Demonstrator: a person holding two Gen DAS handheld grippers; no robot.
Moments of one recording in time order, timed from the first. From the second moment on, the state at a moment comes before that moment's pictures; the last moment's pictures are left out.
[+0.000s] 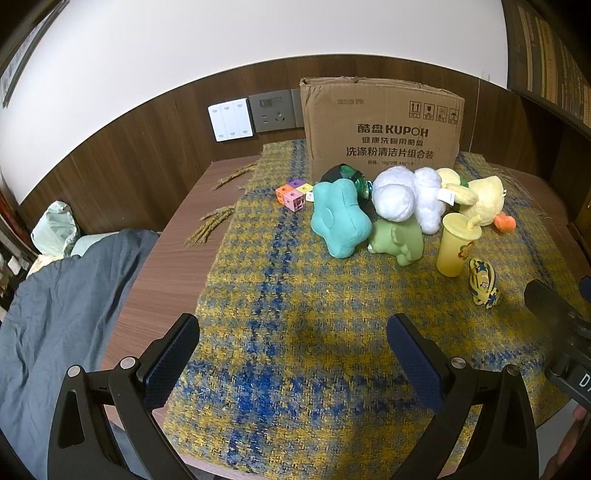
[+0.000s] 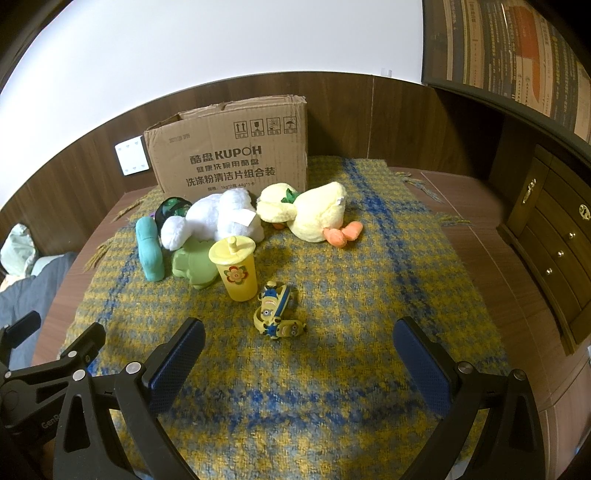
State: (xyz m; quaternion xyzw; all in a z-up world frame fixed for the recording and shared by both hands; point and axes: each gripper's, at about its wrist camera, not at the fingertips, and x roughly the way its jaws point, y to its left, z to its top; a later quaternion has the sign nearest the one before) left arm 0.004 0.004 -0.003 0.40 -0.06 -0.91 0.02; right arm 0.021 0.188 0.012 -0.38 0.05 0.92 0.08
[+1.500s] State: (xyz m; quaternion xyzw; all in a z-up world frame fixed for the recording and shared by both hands) left arm 0.002 -0.015 0.000 0.39 -0.04 -0.92 0.04; right arm 0.019 0.182 0.007 -0.40 0.04 0.91 0.08
